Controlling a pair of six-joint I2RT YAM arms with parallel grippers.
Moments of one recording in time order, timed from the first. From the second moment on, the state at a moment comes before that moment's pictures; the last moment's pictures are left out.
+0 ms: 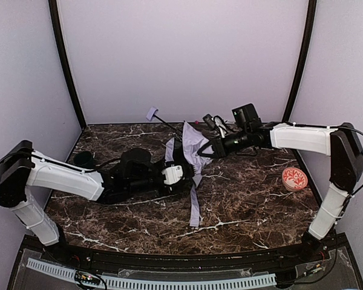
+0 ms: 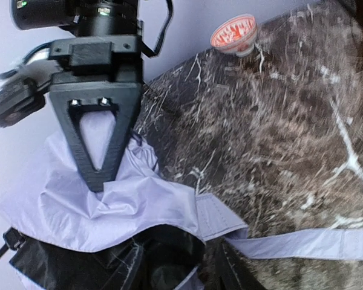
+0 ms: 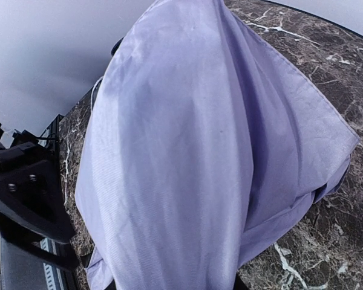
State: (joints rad) left arm -1.00 1.63 0.81 0.51 0.00 0.74; right arm 0.57 1.73 1.25 -0.21 -0.71 0.06
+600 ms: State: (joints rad) left arm -0.97 1.59 0.84 0.50 0.15 -0.07; right arm 0.59 1.45 1.26 -0.21 -0.19 0.28
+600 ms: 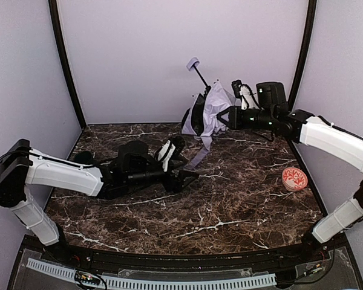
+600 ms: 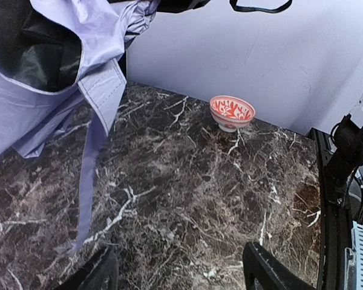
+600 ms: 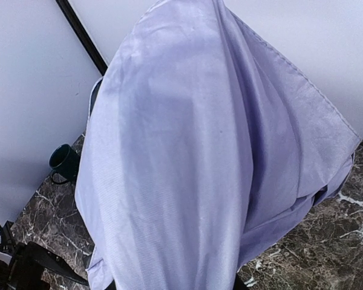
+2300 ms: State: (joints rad) left arm -0.94 1.60 1.21 0.13 0.82 0.04; right arm 0.71 1.71 1.26 -0.49 -0.60 -0.38
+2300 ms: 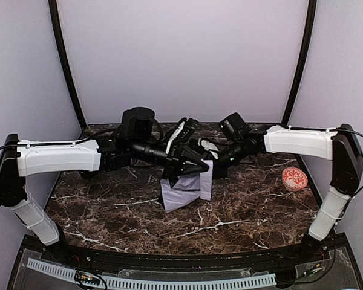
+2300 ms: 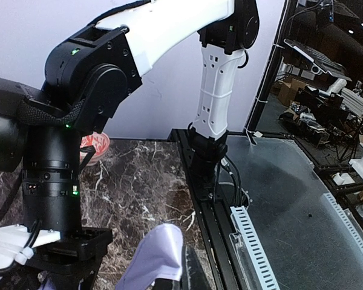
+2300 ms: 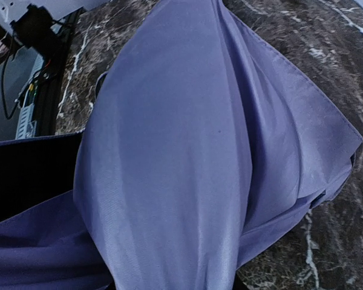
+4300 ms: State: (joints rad) left arm -0.75 1.53 1.03 0.27 0.69 -0.07; right arm 0.73 1.43 0.95 0.15 -1.00 0.03
